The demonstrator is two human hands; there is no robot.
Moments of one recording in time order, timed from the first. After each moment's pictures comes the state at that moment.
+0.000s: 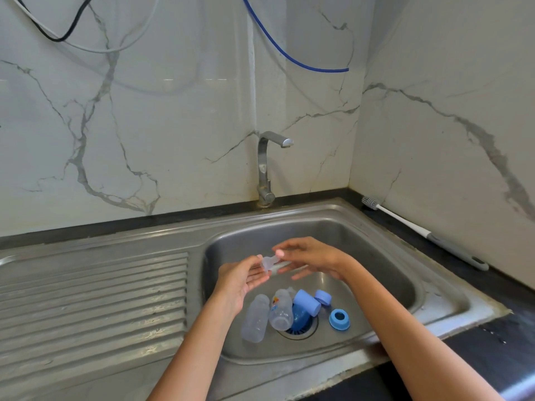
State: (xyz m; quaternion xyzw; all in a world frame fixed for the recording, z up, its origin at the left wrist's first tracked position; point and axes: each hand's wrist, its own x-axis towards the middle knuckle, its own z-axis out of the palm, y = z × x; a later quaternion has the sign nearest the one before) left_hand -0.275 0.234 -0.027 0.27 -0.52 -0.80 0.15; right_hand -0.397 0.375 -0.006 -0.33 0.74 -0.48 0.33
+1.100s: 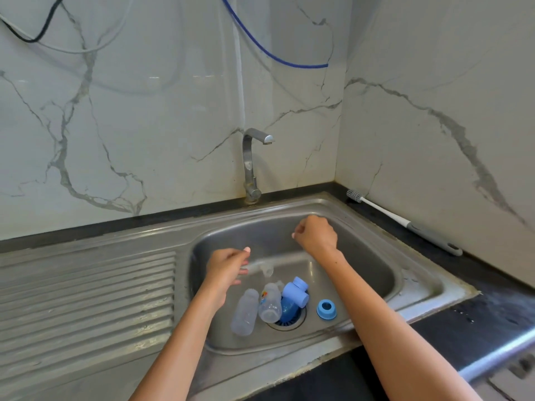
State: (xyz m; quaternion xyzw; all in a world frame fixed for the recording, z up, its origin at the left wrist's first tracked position) left_hand -0.272 0.237 -0.019 0.27 -0.73 -0.61 0.16; right_hand -0.414 0.377 0.000 -0.16 0.94 -0.29 -0.03
